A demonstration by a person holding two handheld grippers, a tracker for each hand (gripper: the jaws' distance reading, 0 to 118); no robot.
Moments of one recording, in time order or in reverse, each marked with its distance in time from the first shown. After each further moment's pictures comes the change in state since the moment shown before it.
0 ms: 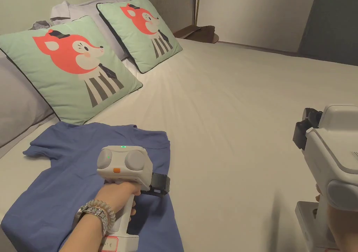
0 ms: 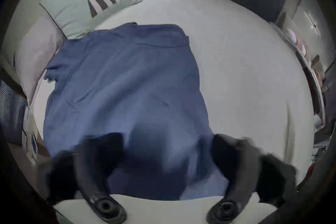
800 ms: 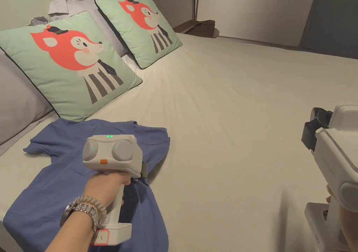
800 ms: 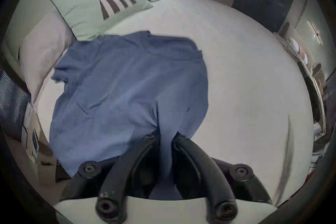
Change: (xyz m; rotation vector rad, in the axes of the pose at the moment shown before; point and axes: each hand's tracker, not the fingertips) left arm -0.012 0.005 0.041 0.116 0.042 0.010; right arm 0.016 -0.004 0.010 -0.017 -0.003 0.005
